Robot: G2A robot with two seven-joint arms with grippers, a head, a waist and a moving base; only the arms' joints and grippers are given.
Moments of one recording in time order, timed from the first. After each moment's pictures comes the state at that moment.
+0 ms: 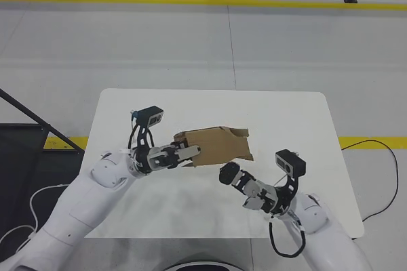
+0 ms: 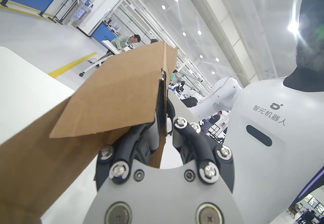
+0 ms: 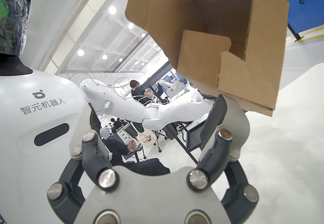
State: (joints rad) left arm 0.94 -1.00 -0.98 -1.50 -0.60 -0.97 -0.82; right arm -1.26 -1.11 1.13 -1.70 0.32 -0.98 0.72
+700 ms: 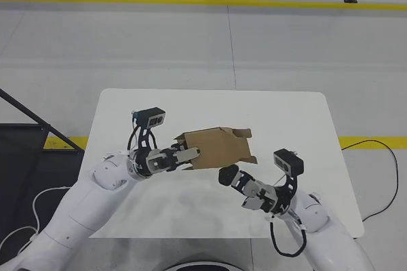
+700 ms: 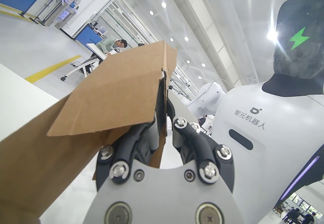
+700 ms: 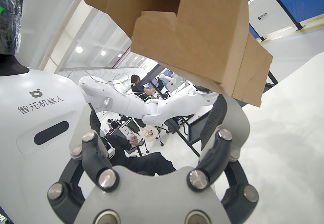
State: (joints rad) left arm 0.95 -1.00 -0.96 -1.53 -0.73 -0.94 -0.88; right arm -1.25 -1.10 1.12 -1.70 0.34 -0.97 0.74
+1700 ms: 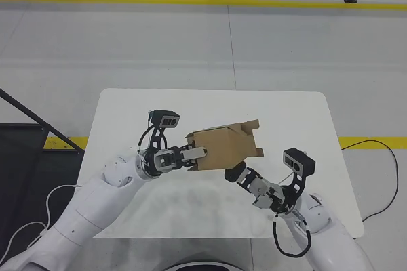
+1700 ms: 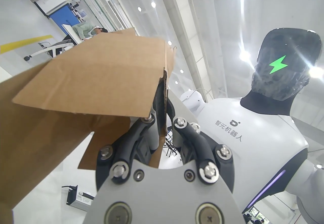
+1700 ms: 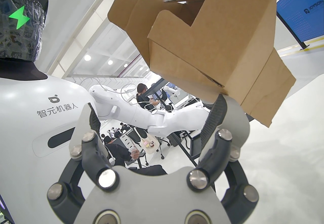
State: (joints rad) left arm 0.92 -1.04 -0.90 -1.49 -0.95 -0.79 -1.03; right arm -1.26 -1.10 1.13 -1.70 0.38 -1.01 0.70
